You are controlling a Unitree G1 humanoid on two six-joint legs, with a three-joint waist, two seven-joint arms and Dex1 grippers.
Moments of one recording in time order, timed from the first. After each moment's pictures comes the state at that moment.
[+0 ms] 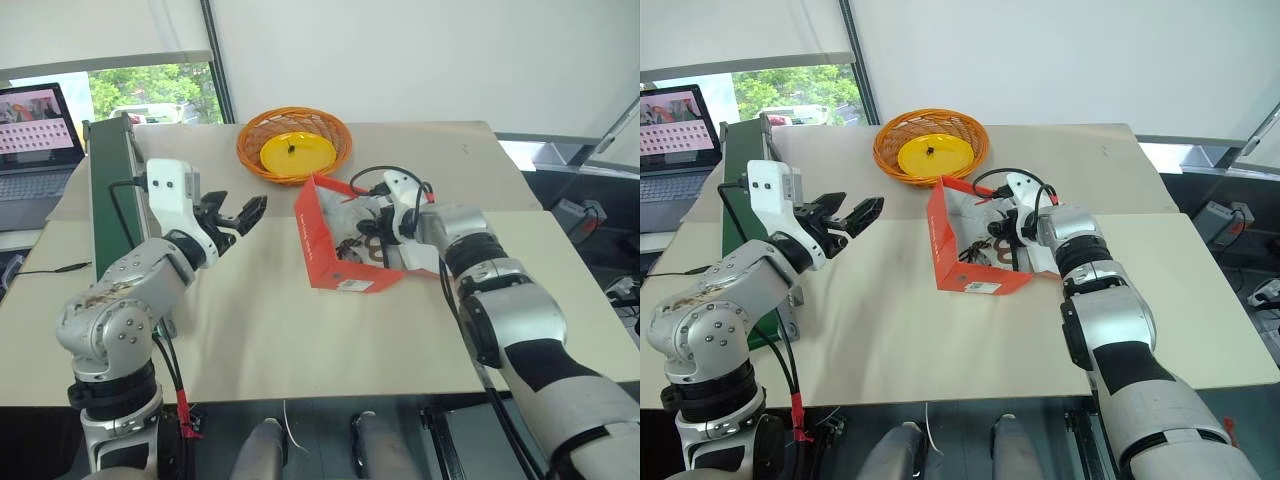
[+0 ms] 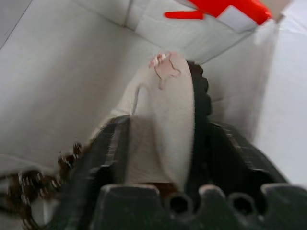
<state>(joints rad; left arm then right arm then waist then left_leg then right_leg) -0.49 0.38 0.30 -0.52 -0.71 1.07 -0.09 -1.24 -0.27 0.07 1.15 0.07 0.54 0.60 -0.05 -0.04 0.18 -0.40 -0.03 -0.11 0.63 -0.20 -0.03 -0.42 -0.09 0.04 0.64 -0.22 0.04</state>
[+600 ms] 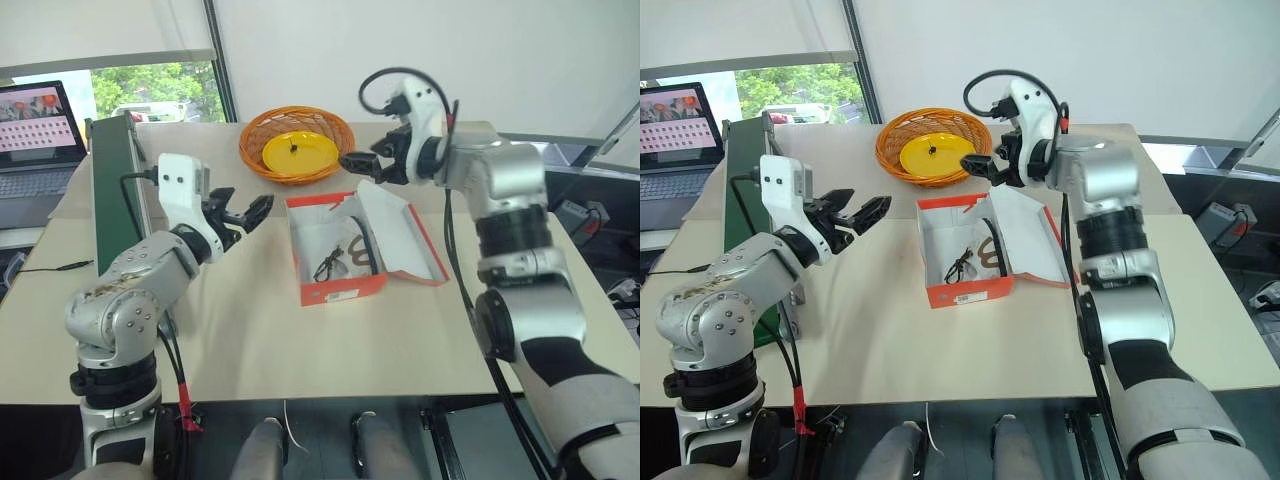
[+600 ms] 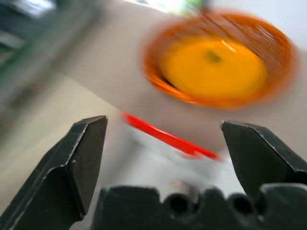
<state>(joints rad) -0.52 0.43 0.26 -0.45 -0.66 1.01 -0.13 -1.15 -0.38 -0.02 0.33 0.29 0.87 0.82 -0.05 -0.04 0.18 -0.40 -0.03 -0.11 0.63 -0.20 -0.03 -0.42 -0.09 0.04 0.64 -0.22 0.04</state>
